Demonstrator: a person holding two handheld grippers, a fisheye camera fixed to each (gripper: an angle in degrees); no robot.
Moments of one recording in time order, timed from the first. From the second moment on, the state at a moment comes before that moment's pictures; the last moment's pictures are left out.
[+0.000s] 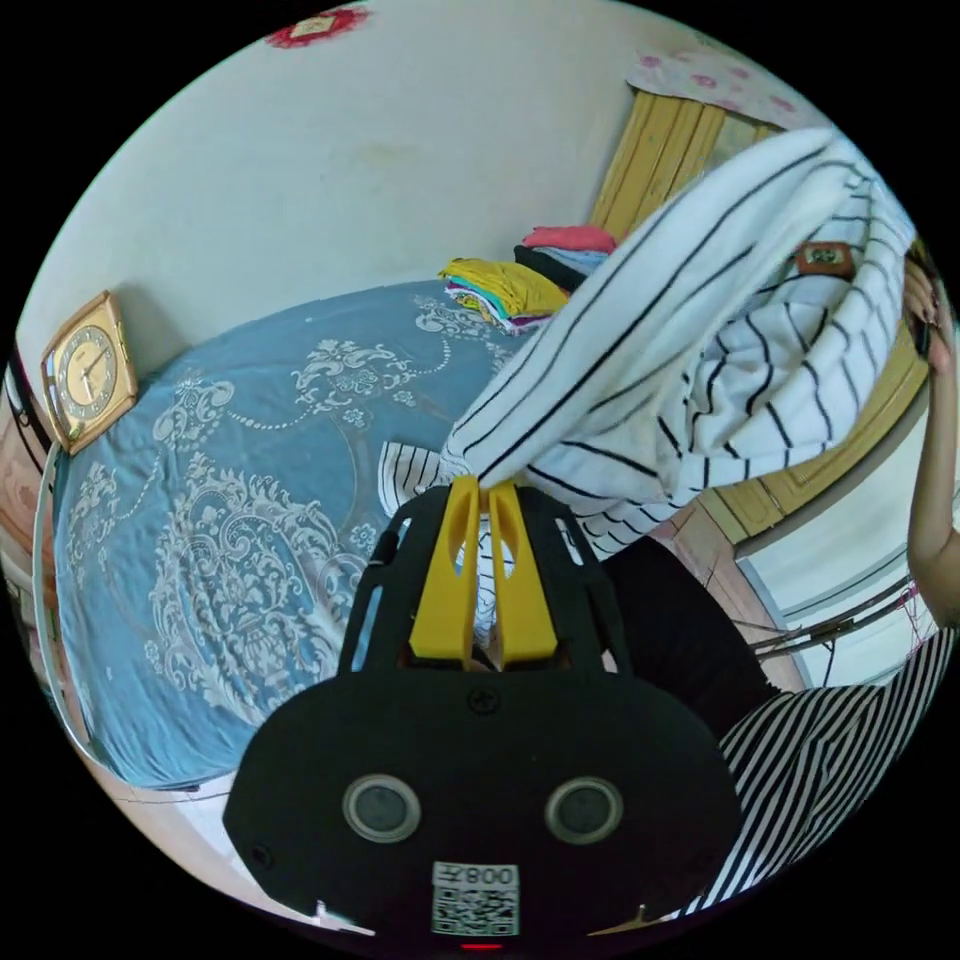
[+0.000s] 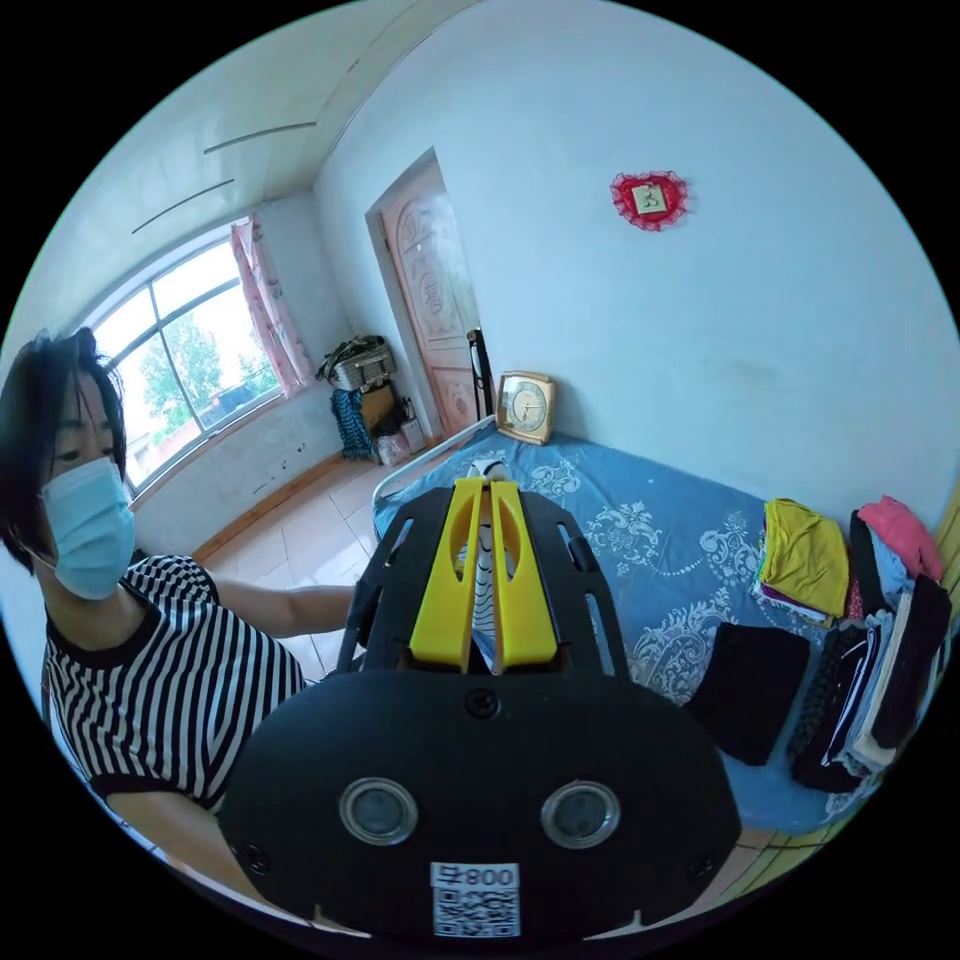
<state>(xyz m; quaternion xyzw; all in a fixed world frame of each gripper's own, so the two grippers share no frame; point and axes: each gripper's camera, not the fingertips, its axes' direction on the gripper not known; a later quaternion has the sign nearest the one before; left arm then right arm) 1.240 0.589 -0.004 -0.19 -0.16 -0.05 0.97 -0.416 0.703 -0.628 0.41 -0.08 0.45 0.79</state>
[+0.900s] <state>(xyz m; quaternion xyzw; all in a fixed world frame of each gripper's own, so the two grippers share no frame) 1.665 0.458 -0.472 0.20 -0.40 0.21 0.87 -0.470 0.848 -0.741 0.54 -0.02 0.40 0.74</state>
